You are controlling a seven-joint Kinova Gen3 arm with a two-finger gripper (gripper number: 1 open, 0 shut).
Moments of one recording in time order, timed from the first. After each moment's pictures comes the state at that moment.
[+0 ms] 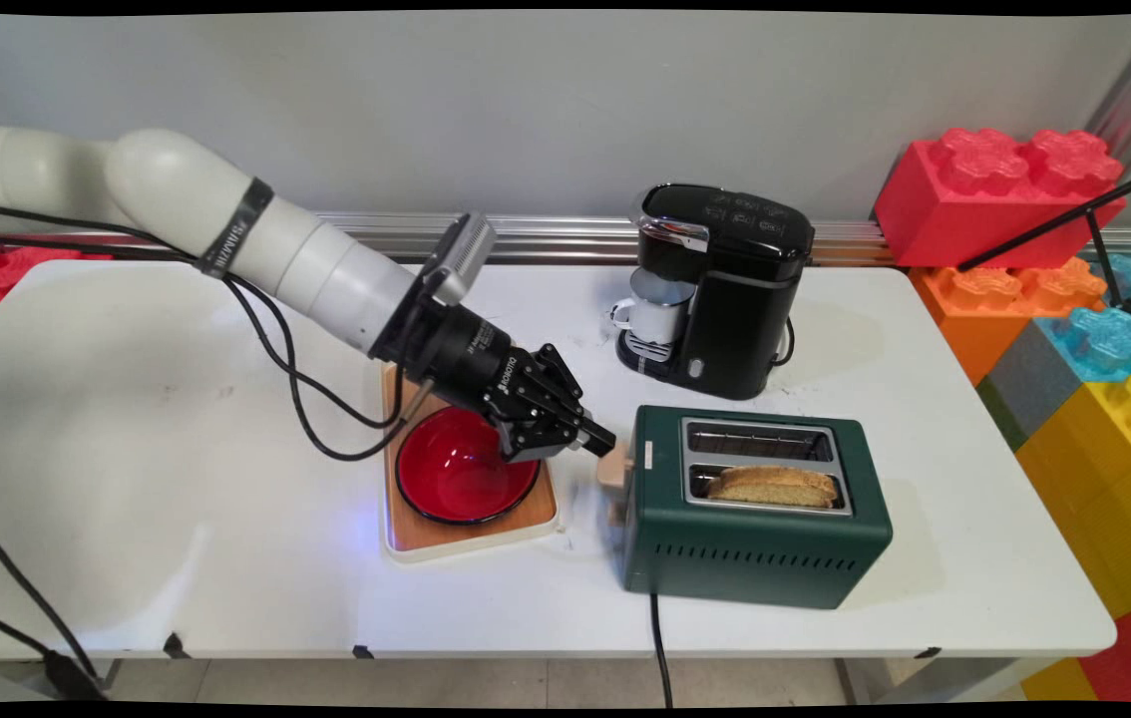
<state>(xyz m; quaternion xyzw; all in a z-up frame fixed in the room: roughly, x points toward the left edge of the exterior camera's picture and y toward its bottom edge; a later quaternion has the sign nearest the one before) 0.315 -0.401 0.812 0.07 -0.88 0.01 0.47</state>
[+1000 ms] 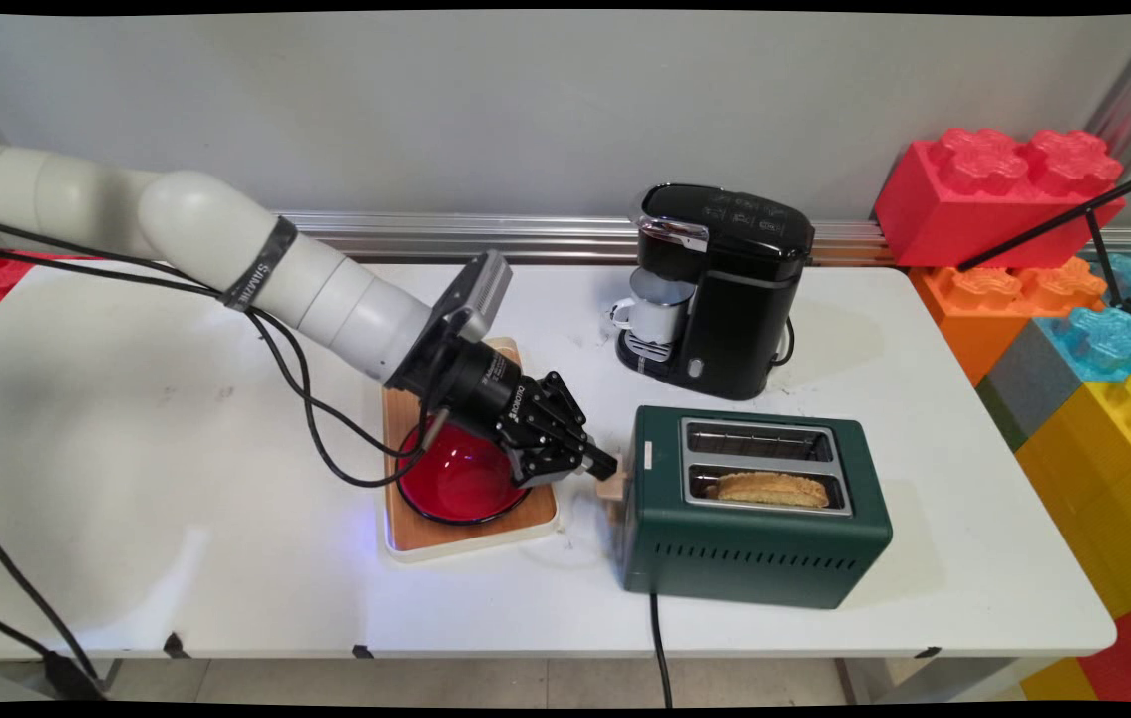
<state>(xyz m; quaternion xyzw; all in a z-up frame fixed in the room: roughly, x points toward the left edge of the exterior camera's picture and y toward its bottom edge) 0.306 -0.398 0.783 0.08 -0.89 0.01 0.45</state>
